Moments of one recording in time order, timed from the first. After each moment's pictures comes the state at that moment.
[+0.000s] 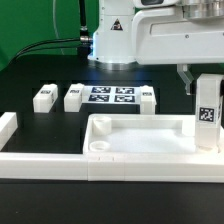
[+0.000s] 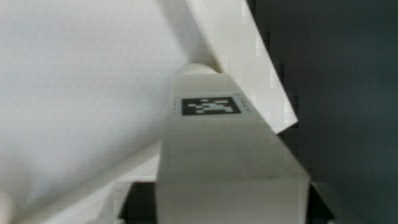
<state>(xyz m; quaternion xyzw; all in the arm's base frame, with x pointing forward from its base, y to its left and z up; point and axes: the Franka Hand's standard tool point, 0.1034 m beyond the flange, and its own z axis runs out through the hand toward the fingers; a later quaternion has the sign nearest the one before) 0.647 0.098 0.116 -0.94 0.32 0.00 0.08</state>
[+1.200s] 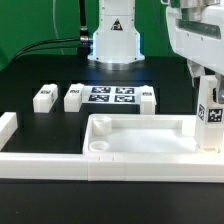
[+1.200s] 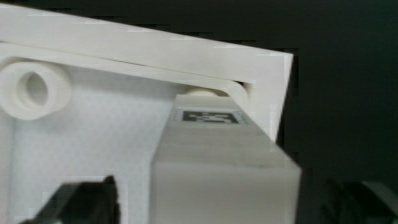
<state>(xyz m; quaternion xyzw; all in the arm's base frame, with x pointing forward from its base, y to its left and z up) 0.640 0.105 0.115 -0.78 0.62 0.04 0.08</state>
